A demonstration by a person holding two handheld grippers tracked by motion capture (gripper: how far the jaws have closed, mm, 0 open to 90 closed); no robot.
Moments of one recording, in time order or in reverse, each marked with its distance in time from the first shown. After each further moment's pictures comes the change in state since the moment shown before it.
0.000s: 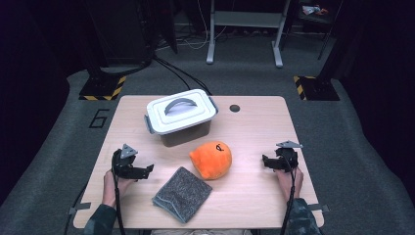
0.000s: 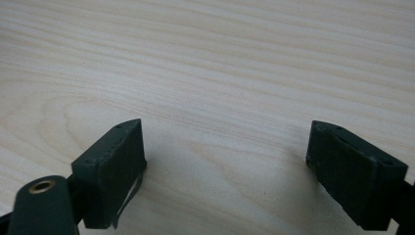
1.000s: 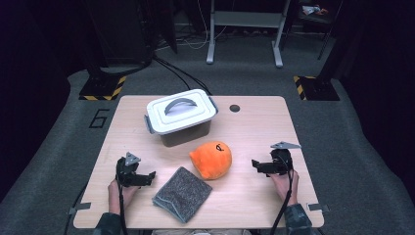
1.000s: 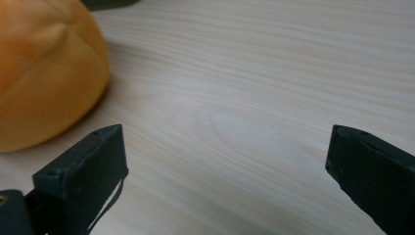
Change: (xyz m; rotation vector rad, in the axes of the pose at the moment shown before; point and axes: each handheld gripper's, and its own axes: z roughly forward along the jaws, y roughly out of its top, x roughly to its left) left arm -0.008 -0.022 0.017 0.035 0.015 -0.017; right arm 0.039 0.016 -0.039 -0.017 0.244 -0.006
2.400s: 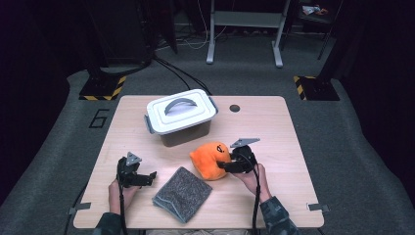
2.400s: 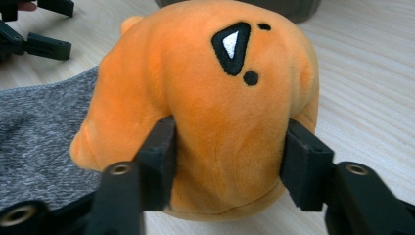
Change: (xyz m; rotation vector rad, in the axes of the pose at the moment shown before) left arm -0.001 0.001 0.000 0.008 -0.007 0.013; right arm 0.100 0.039 0.038 0.087 0.245 -0.174
